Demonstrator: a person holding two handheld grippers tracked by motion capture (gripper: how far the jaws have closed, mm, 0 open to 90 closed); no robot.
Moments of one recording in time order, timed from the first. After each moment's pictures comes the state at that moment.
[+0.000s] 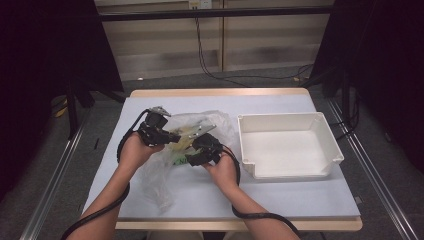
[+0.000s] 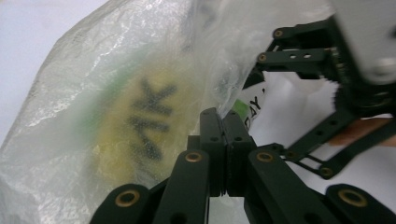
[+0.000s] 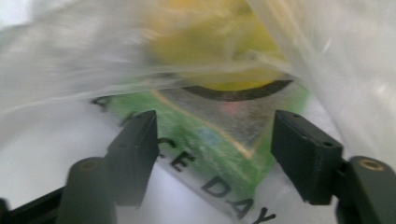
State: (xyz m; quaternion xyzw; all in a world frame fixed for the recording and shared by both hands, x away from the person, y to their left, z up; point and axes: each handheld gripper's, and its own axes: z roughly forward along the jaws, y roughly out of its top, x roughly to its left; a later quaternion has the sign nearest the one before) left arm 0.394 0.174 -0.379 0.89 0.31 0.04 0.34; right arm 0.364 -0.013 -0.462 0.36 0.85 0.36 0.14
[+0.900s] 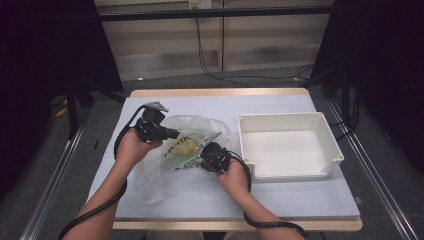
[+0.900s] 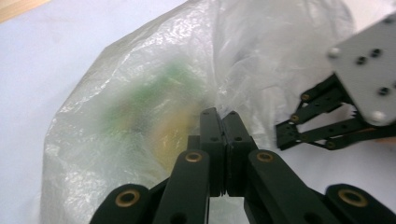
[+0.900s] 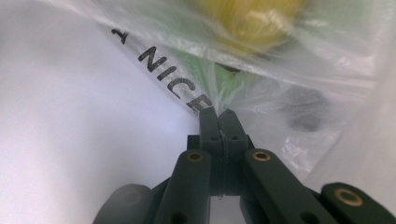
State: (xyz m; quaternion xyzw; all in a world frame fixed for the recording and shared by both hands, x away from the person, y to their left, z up) left arm 0.396 0.177 -0.365 0.88 0.31 0.04 0.35; right arm 0.341 -0.036 -0.470 0.32 0.89 0.30 0.08
